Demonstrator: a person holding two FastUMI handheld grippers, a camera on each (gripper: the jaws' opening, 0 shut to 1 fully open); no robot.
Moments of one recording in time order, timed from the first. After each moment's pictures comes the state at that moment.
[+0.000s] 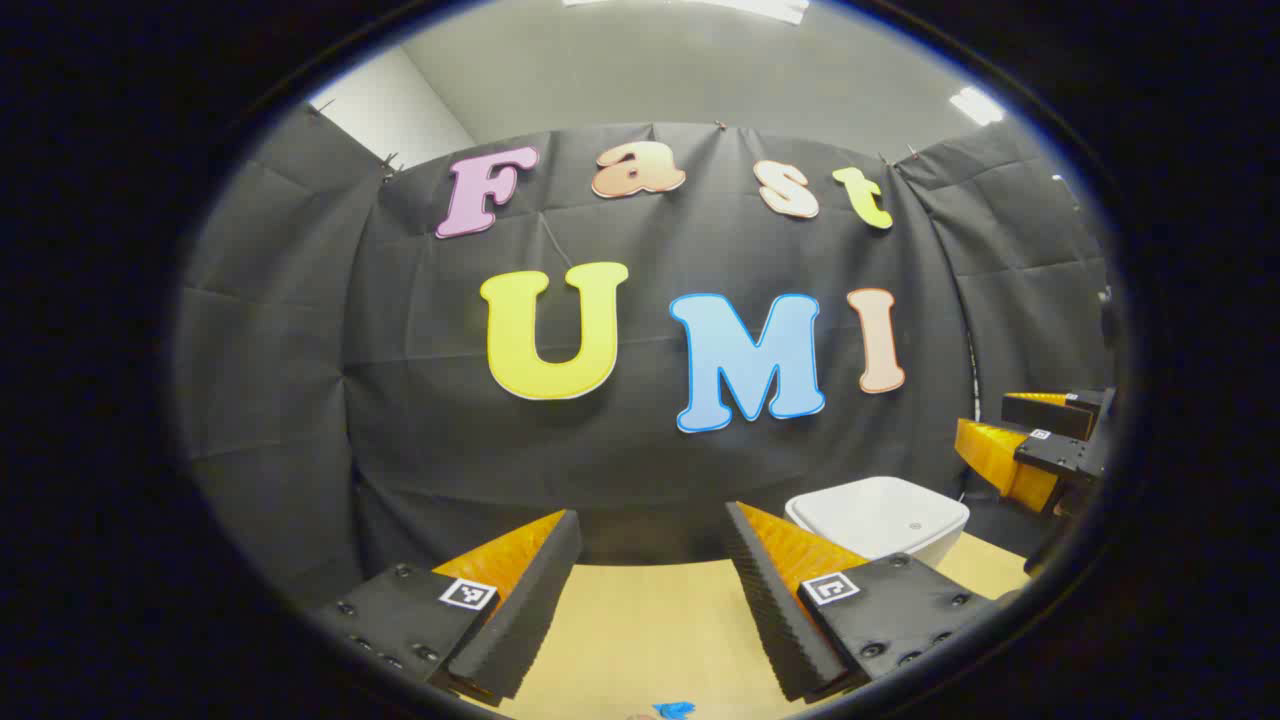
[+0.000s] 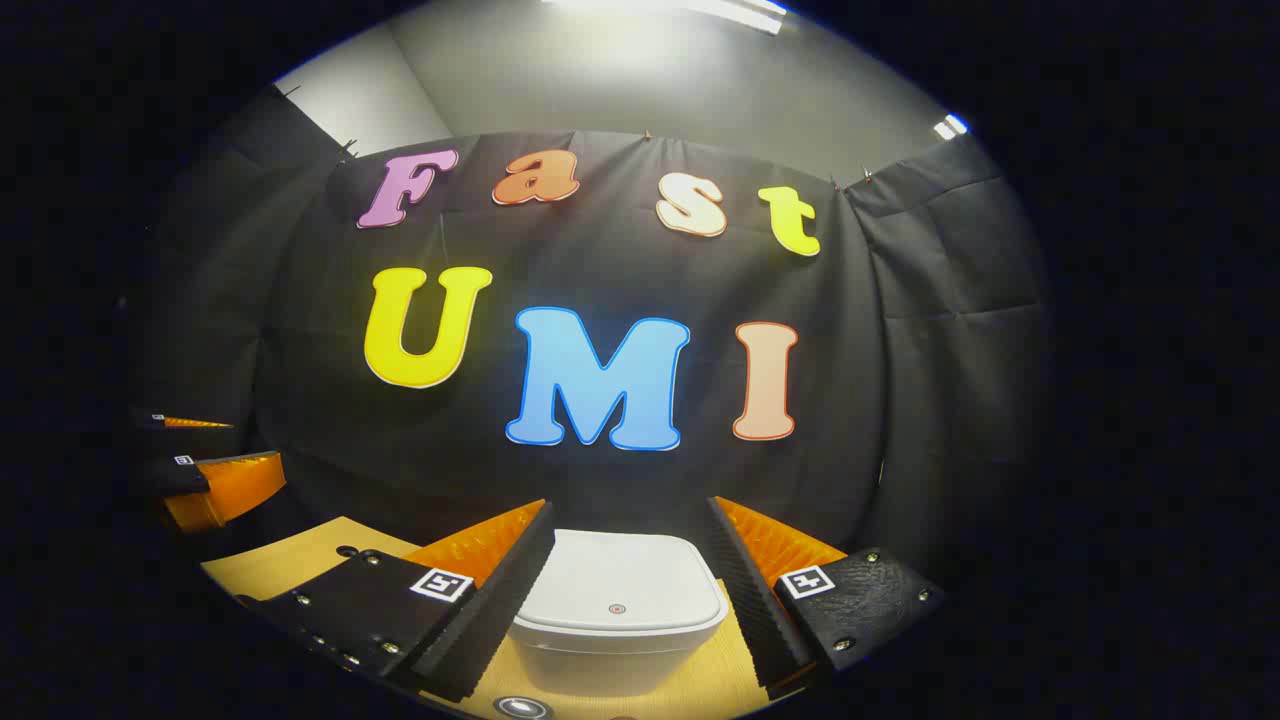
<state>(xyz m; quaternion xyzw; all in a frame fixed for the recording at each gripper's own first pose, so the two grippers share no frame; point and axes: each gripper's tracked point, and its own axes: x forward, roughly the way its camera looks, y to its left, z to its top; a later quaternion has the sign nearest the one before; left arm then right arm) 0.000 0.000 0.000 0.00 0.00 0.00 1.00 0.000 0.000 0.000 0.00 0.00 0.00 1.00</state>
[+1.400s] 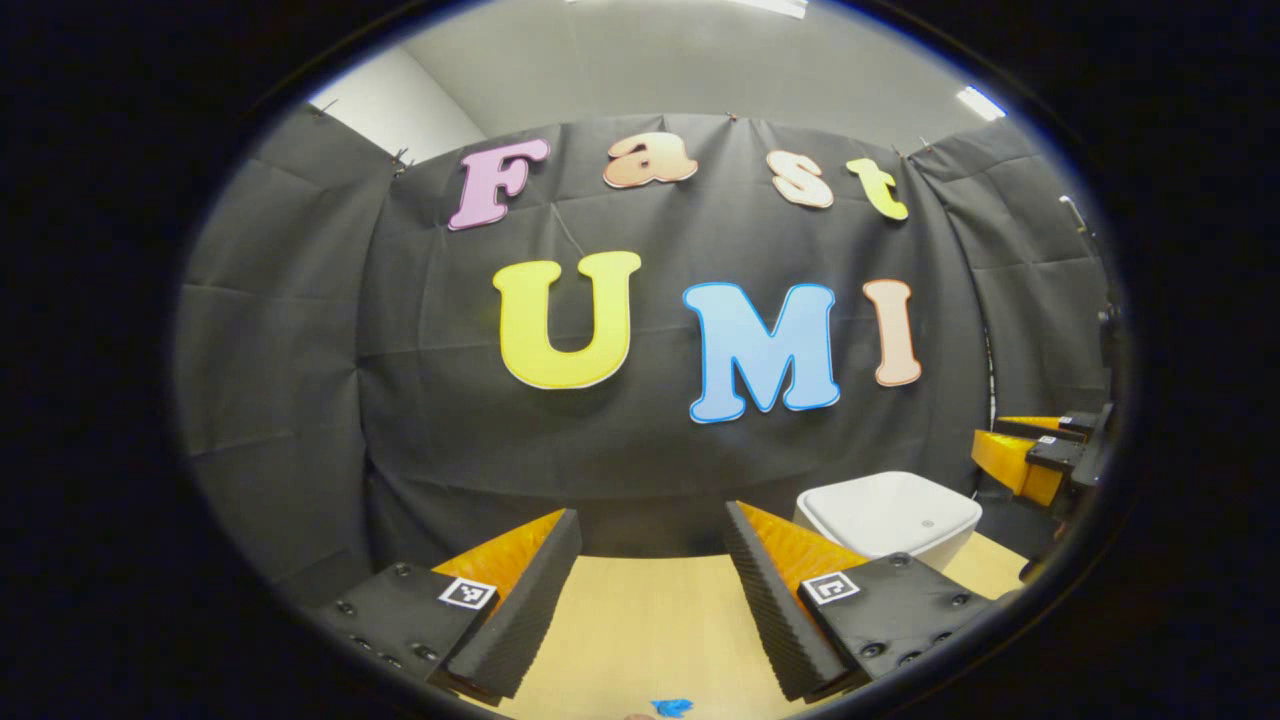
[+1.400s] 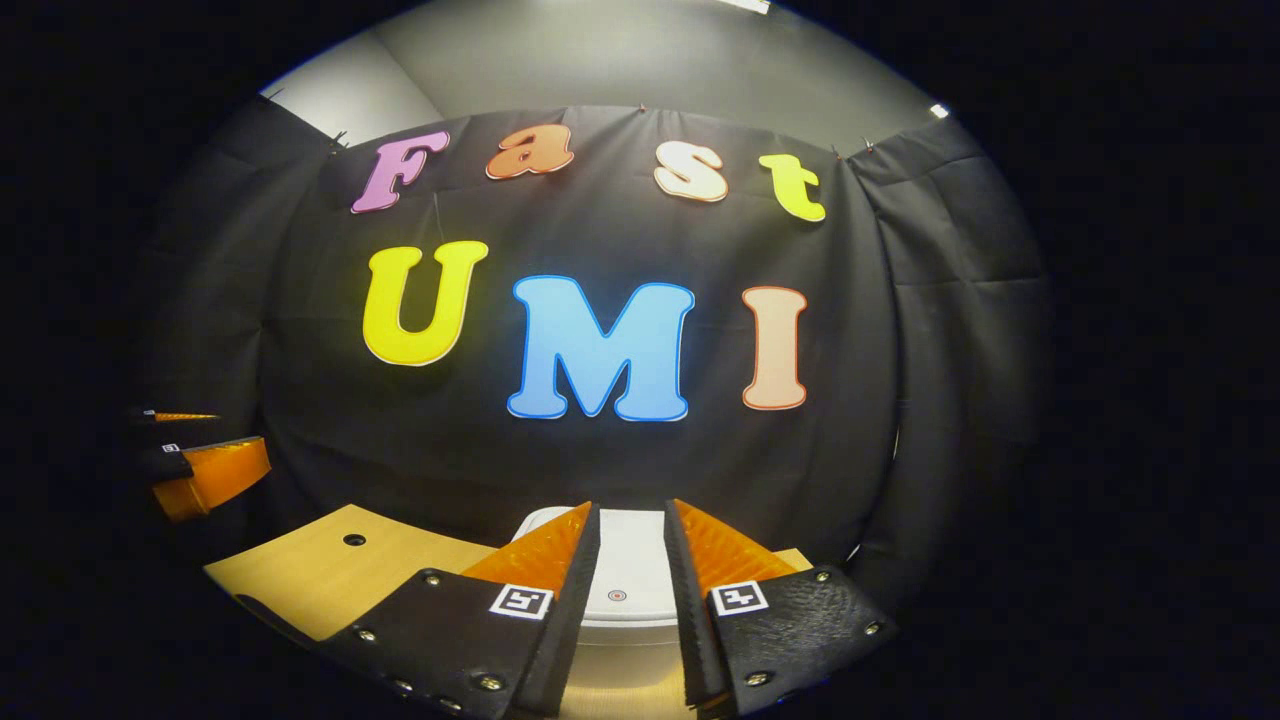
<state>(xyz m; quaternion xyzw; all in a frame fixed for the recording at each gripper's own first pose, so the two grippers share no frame) 0.008 -0.001 -0.015 0.00 0.01 0.02 1.00 0.016 -0.003 -0.033 0.02 0.05 0.02 1.00</state>
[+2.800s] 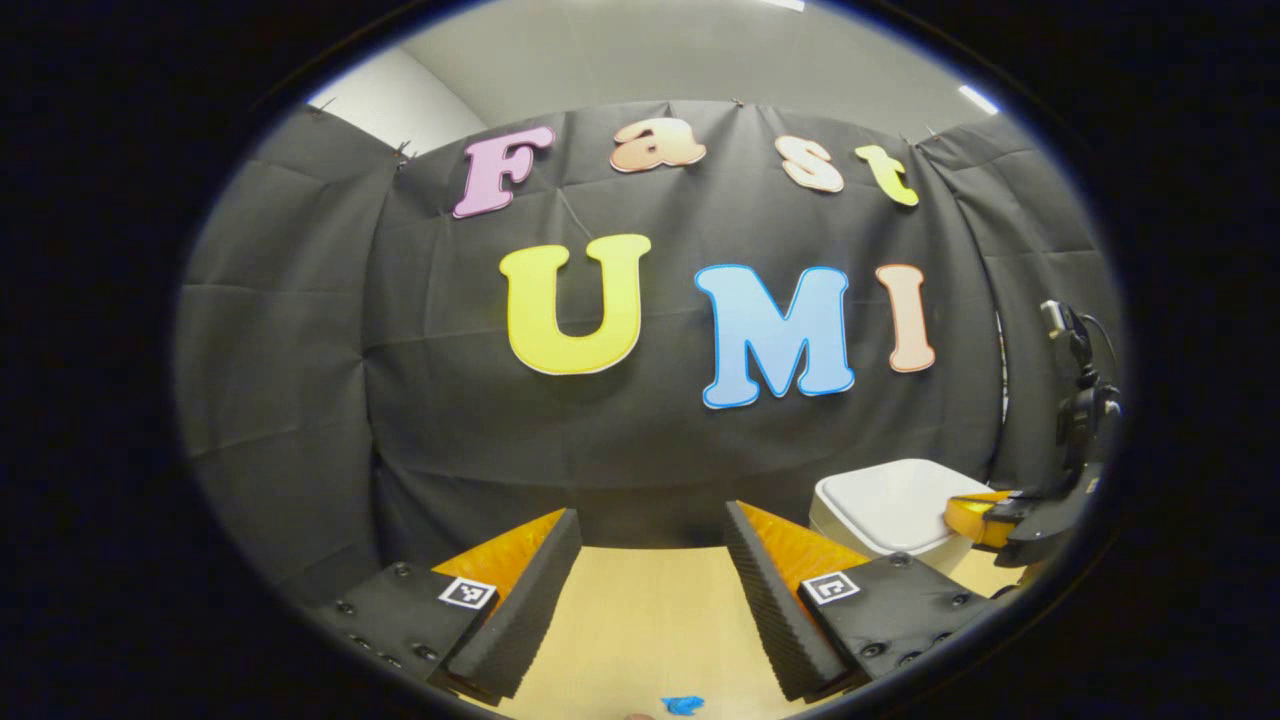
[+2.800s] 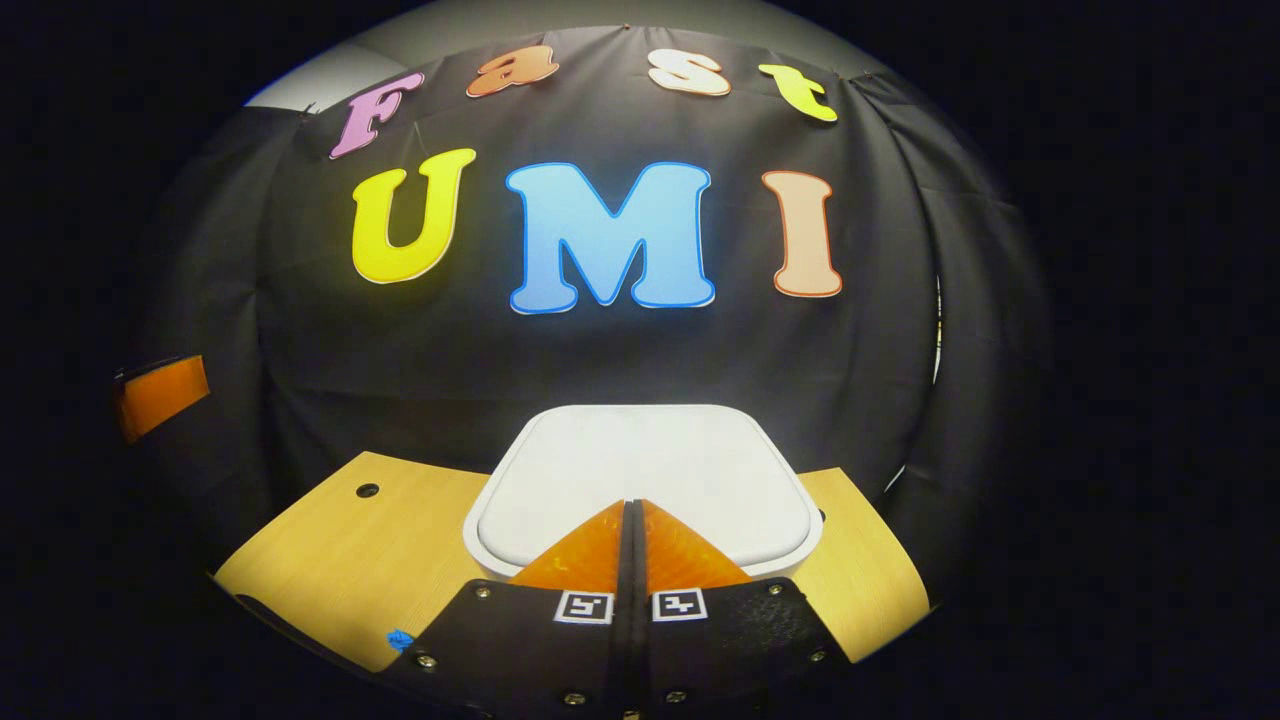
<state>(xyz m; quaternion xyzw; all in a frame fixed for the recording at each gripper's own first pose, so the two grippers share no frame) 0.019 0.010 -0.032 0.00 0.03 0.04 1.00 0.056 0.014 -0.139 0.05 0.17 0.06 0.98</state>
